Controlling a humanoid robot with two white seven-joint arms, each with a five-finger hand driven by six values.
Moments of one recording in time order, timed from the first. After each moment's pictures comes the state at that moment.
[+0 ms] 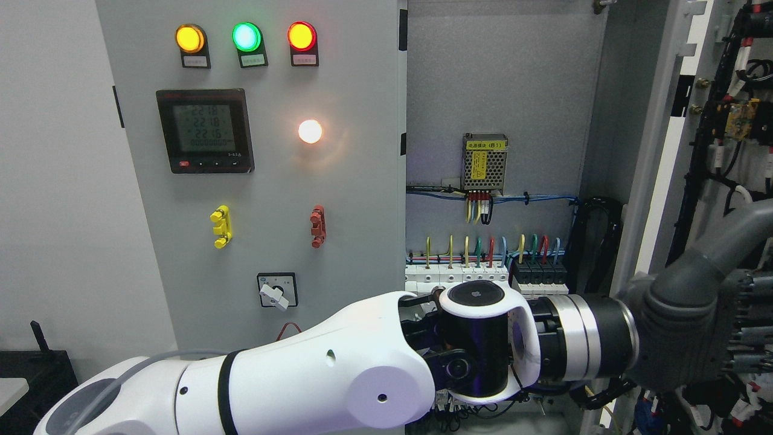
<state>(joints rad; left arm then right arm) -1.60 0.04 -1.25 -1.51 1.72 0.18 -0.06 0.08 0.12 0.11 -0.07 0.00 0.06 0.13</state>
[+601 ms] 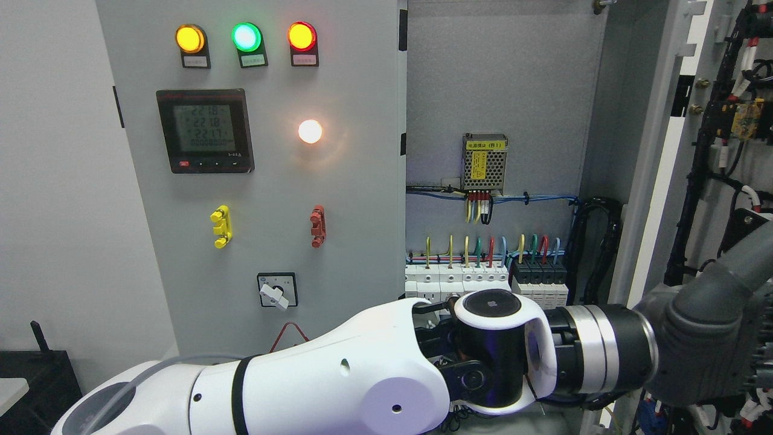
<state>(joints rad) -1.56 0.03 -1.24 -1.49 1.64 0.18 -0.09 0.08 0.12 0.11 -0.07 0.00 0.06 0.13</state>
